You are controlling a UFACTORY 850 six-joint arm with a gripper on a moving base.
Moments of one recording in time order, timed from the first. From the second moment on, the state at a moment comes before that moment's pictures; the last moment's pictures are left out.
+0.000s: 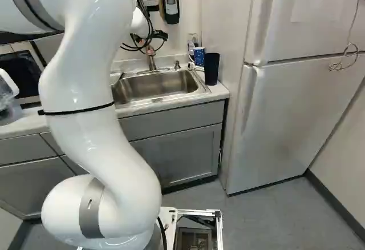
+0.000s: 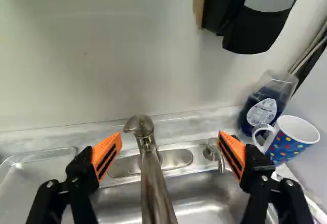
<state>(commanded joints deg) 8.7 -20.6 -84.5 0.9 5.5 0.0</state>
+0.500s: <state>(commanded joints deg) 8.7 -25.3 -90.2 3.0 0.9 0.0</state>
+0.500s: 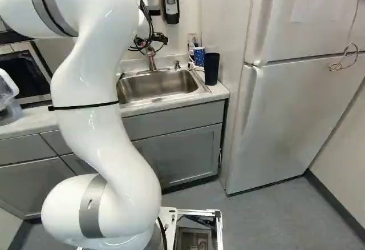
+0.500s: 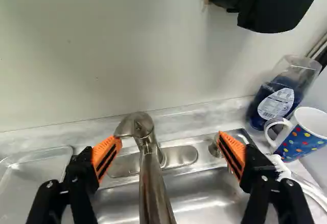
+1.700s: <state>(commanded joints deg) 7.7 -28.7 -94.4 3.8 1.1 0.0</state>
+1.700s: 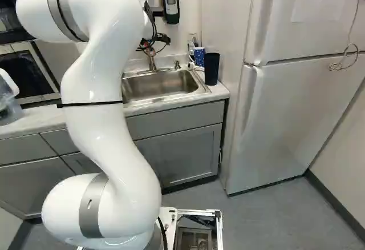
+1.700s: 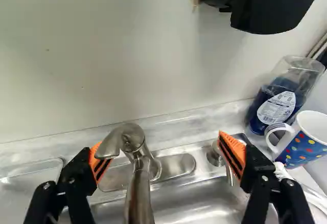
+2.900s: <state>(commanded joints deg) 6.7 -22.9 -87.2 3.8 2.7 0.0</state>
